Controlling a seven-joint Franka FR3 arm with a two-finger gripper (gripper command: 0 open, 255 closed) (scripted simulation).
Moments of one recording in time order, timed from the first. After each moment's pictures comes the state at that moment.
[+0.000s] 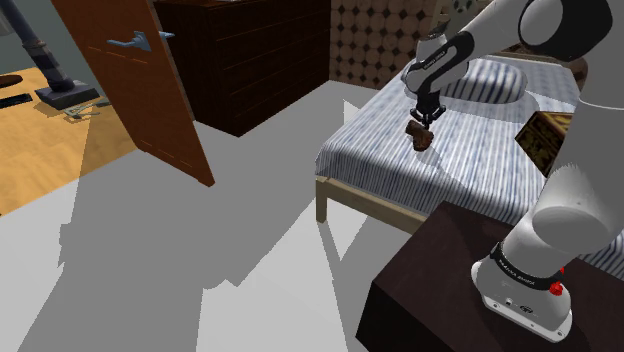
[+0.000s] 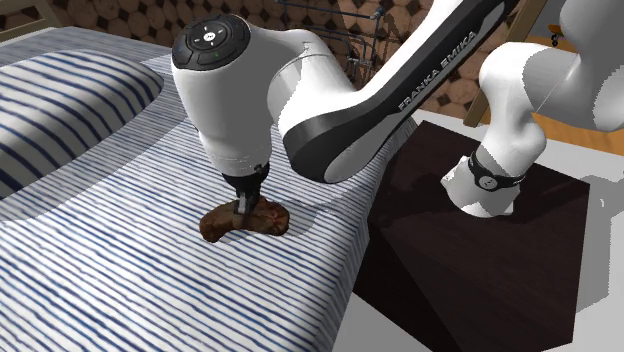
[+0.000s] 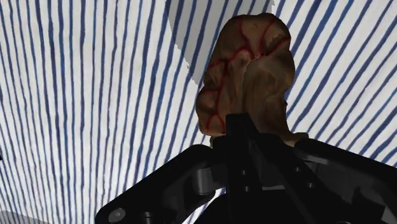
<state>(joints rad) -0.09 0.25 -0.52 -2.08 -0.18 2.29 0.52</state>
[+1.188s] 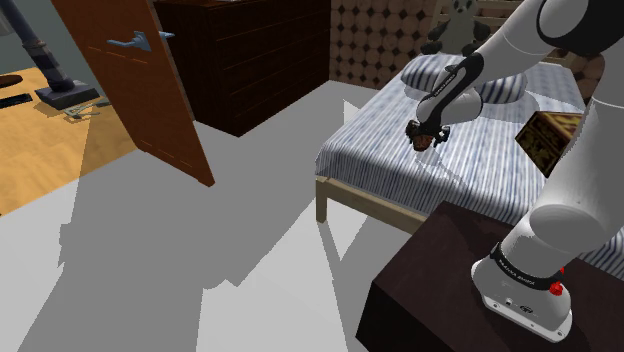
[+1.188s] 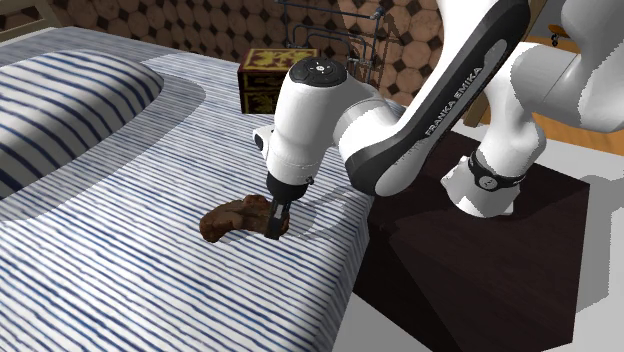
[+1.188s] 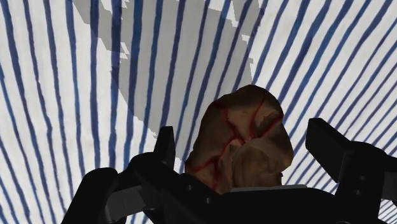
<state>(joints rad) -0.13 0.18 -0.48 -2.46 0.02 2.86 0.44</state>
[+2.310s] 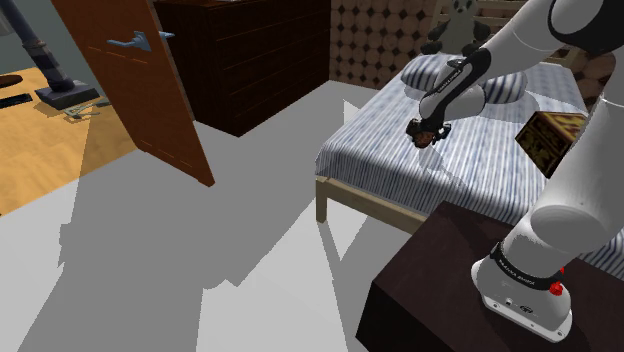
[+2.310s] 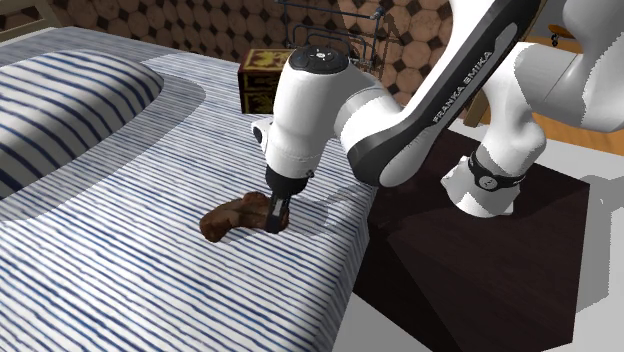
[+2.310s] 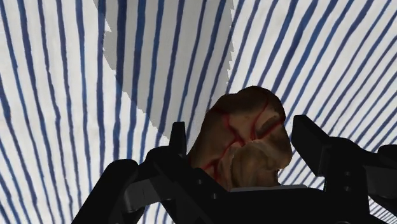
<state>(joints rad) -0.12 0.14 -0.51 -2.46 -0.03 2.82 0.47</state>
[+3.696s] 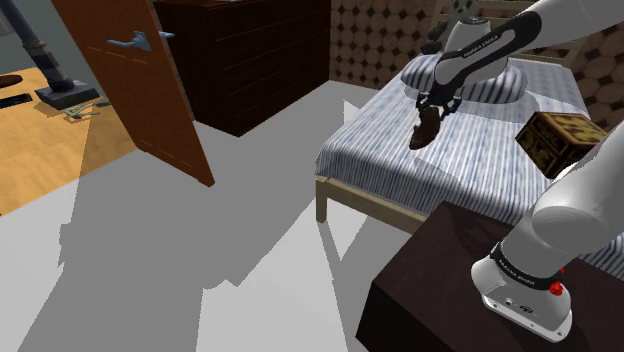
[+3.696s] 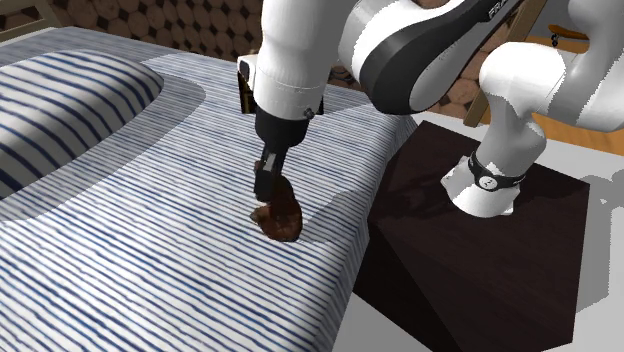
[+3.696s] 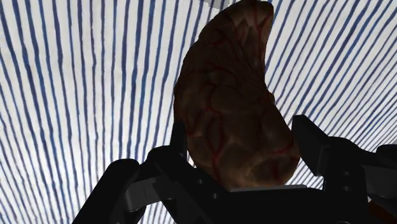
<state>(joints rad) -0.10 -0.11 -0.53 -2.38 -0.22 2.51 0.59</state>
